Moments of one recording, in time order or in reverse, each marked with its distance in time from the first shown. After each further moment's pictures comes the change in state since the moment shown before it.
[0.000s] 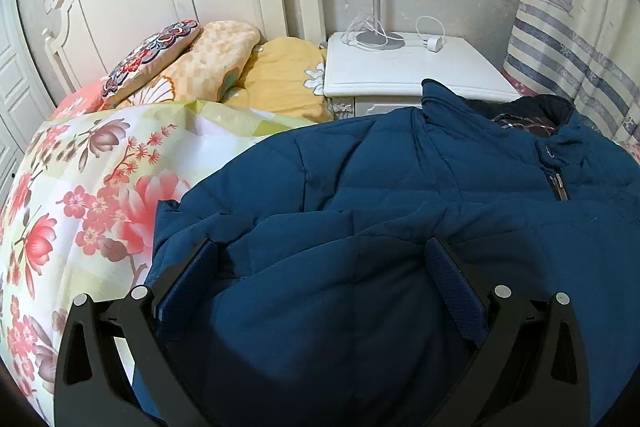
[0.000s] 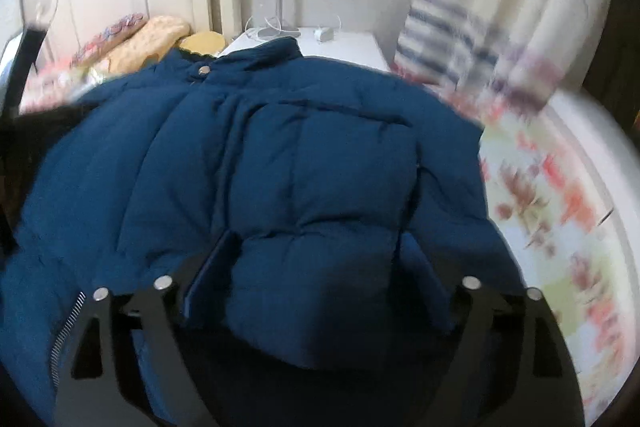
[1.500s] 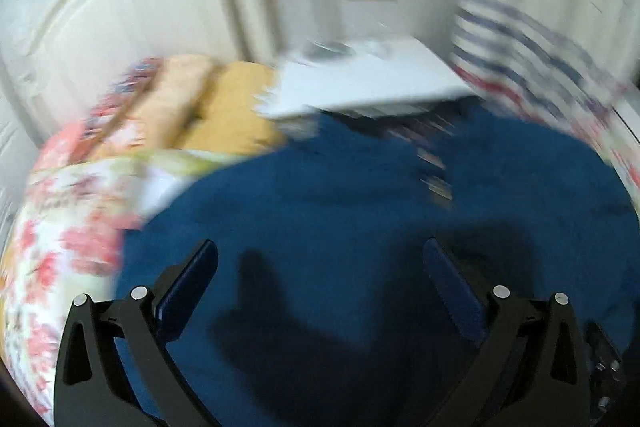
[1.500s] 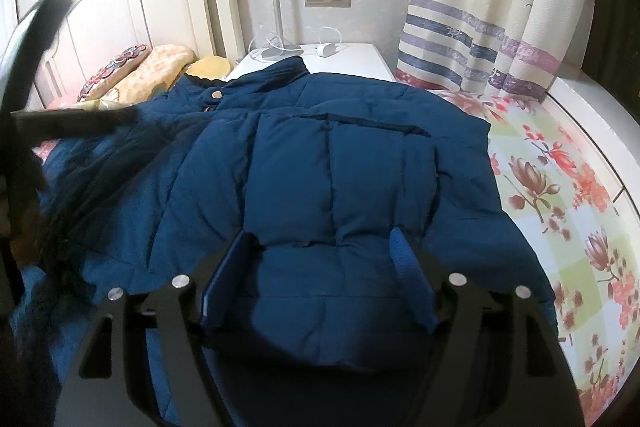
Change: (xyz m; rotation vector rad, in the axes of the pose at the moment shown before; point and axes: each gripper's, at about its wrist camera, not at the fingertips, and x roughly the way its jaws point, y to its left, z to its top) left arm -0.047 -0.059 0.017 0.074 -0.038 -0.020; right arm -0.010 0.009 -0.006 0.057 -0.066 0.039
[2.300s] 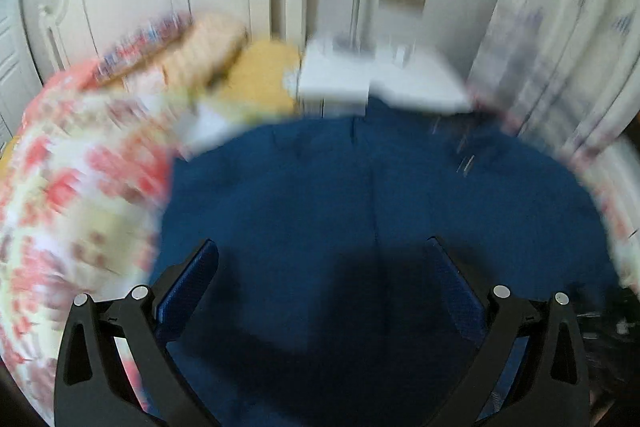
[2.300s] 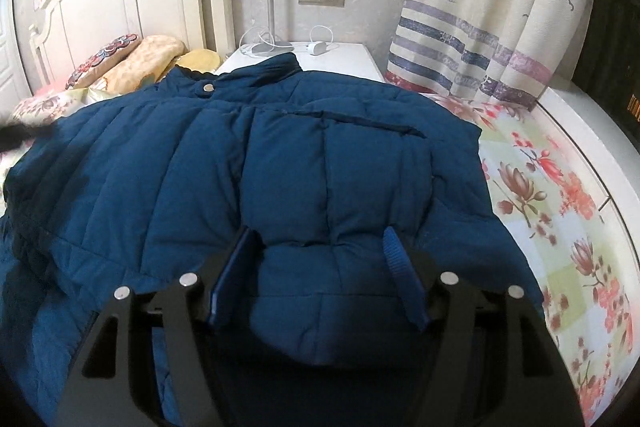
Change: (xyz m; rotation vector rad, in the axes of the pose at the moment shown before) left arm -0.011 0.043 -0.048 -0.126 0.114 -0.084; right arm 0.000 0.008 -0.001 -0.034 0.006 -0.073
